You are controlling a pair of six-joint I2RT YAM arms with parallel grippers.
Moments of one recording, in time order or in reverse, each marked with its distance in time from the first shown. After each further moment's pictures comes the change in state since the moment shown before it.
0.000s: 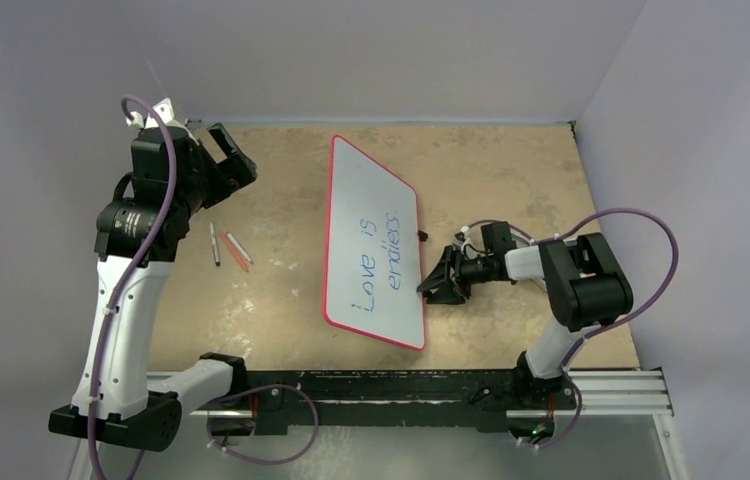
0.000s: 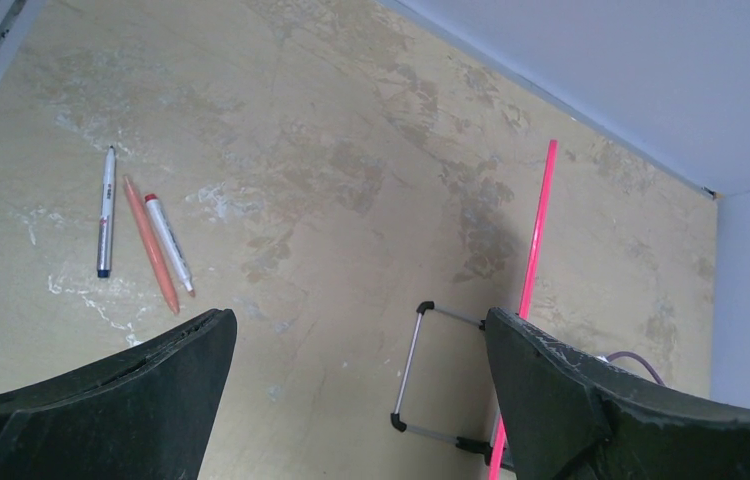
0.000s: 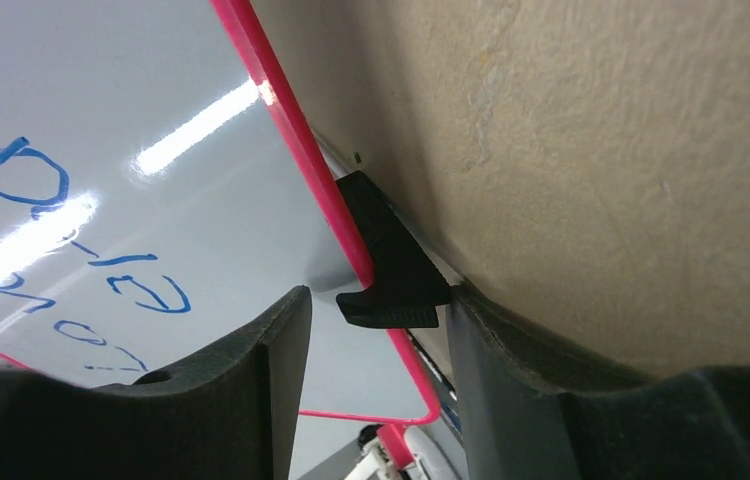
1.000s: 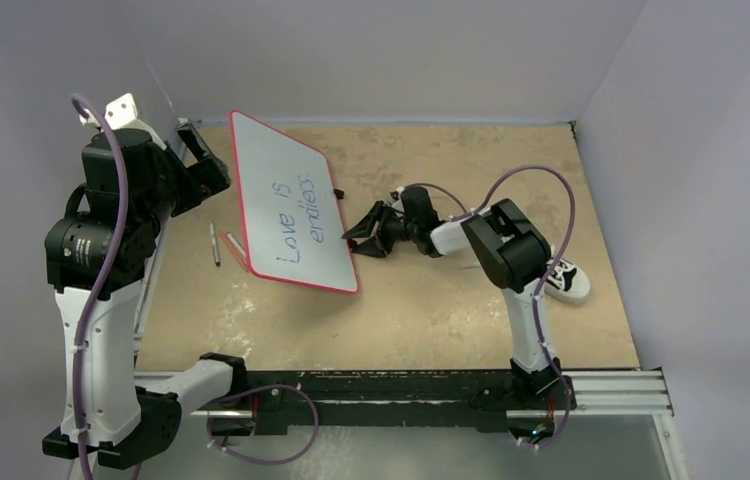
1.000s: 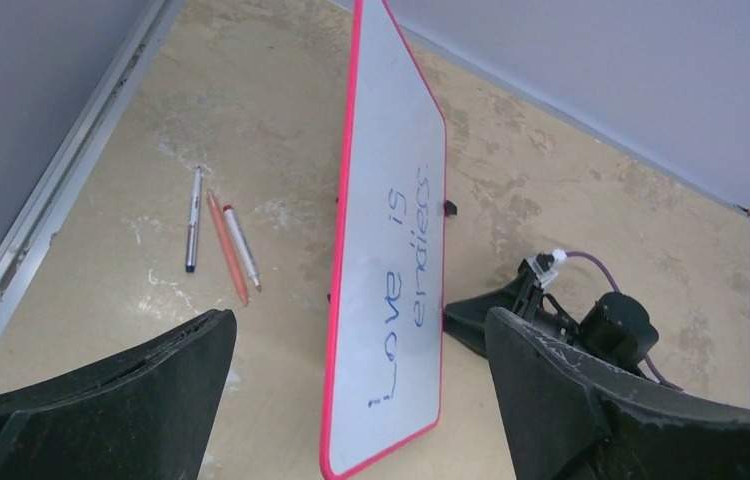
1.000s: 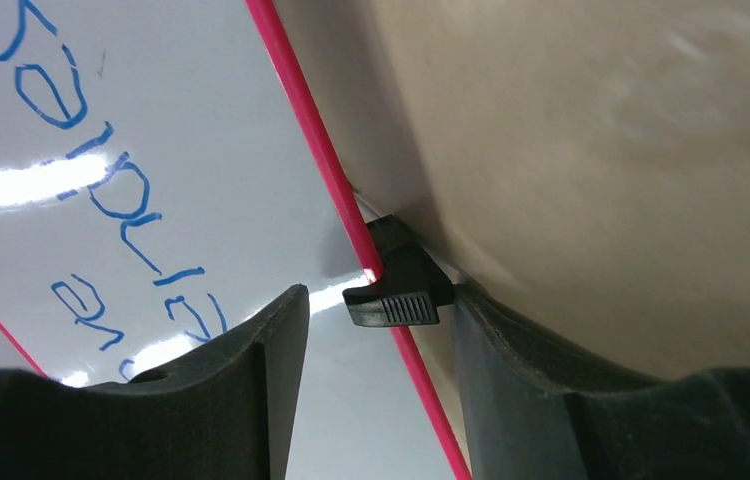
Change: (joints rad) left arm 0.000 -0.003 0.274 -0.237 -0.085 0.077; right arm 0.351 0.440 0.473 0.560 0.288 0.650
